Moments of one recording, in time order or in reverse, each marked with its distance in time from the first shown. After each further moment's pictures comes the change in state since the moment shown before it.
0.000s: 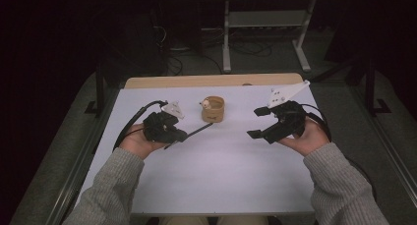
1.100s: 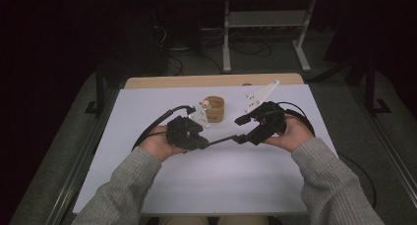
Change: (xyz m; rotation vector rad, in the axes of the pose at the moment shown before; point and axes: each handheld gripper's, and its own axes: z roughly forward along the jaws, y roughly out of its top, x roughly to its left) left arm -0.037 0.038 0.026 0.026 -0.091 0.183; right arm 0.009 0.024 0.038 0.105 0.174 -0.126
